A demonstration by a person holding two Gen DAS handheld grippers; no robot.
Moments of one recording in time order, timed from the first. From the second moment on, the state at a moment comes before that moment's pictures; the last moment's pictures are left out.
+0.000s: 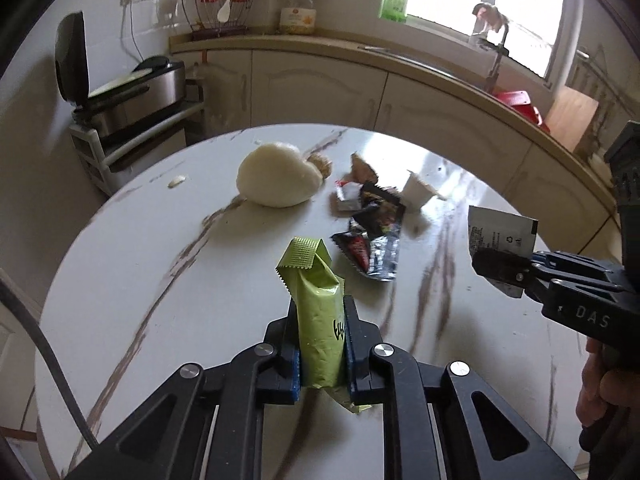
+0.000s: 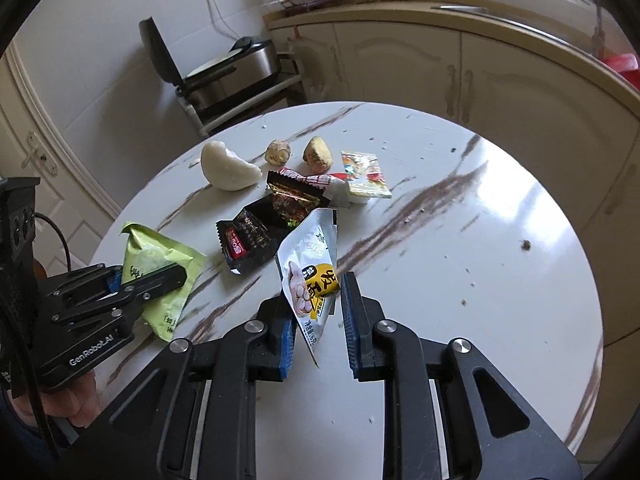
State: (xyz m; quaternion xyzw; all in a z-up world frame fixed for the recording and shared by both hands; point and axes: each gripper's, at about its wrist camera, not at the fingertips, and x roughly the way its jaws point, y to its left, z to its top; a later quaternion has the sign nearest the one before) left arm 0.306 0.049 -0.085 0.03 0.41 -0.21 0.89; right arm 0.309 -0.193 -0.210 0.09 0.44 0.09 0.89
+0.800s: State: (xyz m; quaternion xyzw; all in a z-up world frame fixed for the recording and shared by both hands) left arm 0.191 -0.138 -0.032 0.11 0.35 -0.36 0.86; right arm 0.158 -0.358 -0.156 0.18 0.34 0.00 0.92
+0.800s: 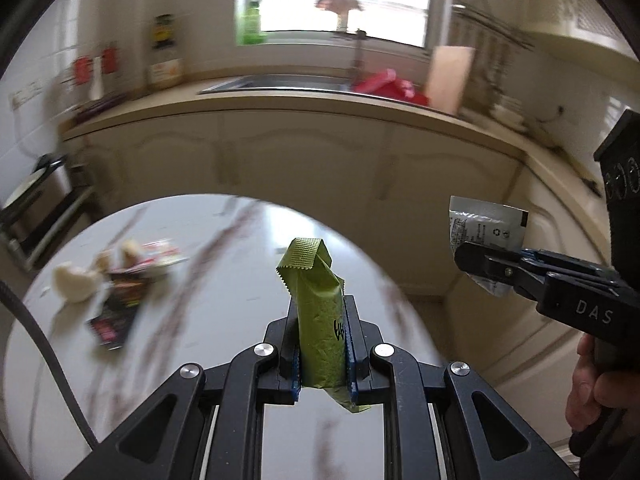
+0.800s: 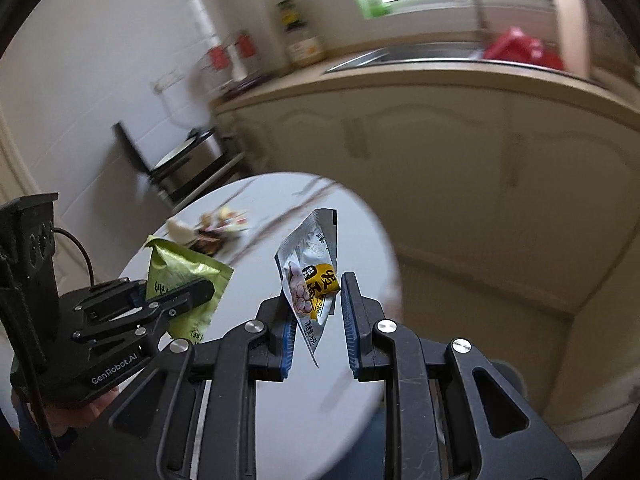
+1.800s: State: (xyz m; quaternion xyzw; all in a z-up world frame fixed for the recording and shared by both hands) left arm 0.199 -0.413 -0.217 0.18 0.52 -0.42 0.72; right arm 0.064 -0.572 -0.382 0.36 0.47 -0.15 0.79
